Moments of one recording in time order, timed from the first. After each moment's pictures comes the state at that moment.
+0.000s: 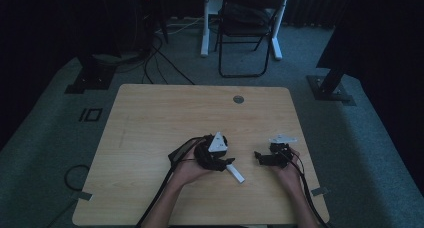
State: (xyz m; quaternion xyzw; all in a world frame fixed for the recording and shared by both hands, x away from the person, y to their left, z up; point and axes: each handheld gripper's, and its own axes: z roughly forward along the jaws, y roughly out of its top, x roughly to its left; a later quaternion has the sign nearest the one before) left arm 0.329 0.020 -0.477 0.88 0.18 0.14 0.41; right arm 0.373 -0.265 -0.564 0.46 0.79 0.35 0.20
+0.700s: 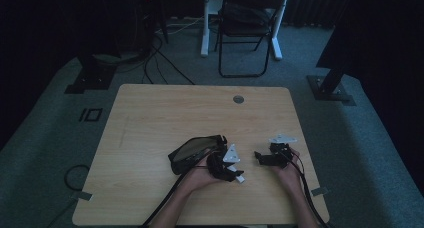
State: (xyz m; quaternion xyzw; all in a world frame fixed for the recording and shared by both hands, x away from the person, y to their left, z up) left arm 0.322 -0.015 -0.513 0.91 0.13 0.09 0.38; right arm 0.373 -0.265 -0.564 0.46 0.79 0.35 0.20
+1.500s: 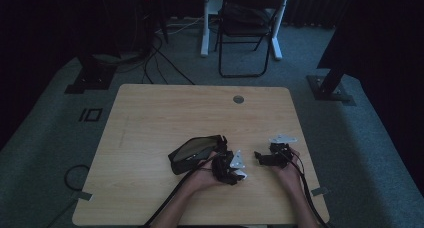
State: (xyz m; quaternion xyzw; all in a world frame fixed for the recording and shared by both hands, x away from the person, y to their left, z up) left arm 0.324 -0.031 -0.534 0.93 0.09 0.10 0.34; right arm 0.373 -0.265 -0.564 0.46 0.79 0.35 0.20
